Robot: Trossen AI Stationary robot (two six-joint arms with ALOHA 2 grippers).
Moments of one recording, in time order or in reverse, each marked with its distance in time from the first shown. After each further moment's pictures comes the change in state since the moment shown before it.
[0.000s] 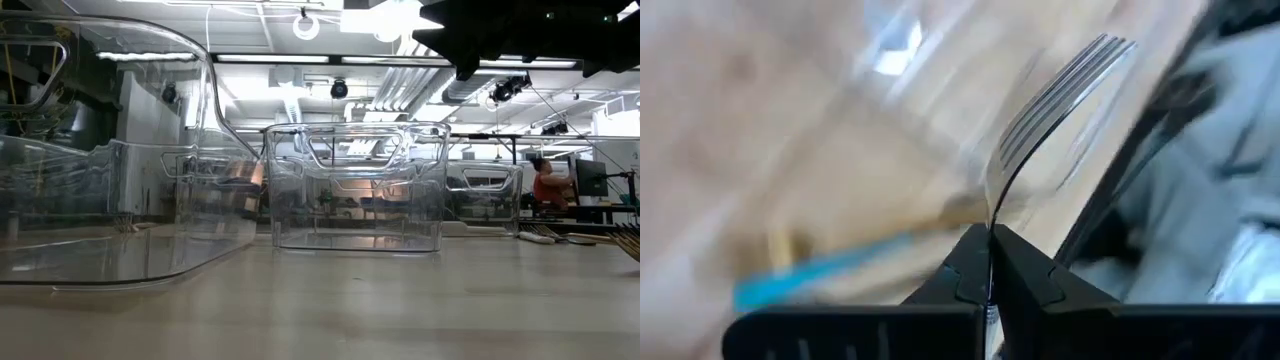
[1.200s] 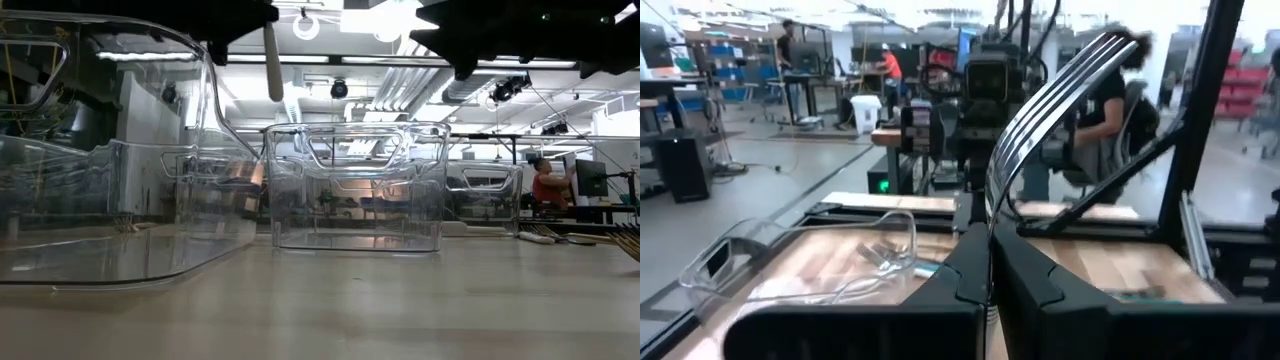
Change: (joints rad) left arm 0.944 -0.064 -0.468 1.595 0.250 1.641; right arm 0.001 0.041 0.000 0.051 0.026 -0.019
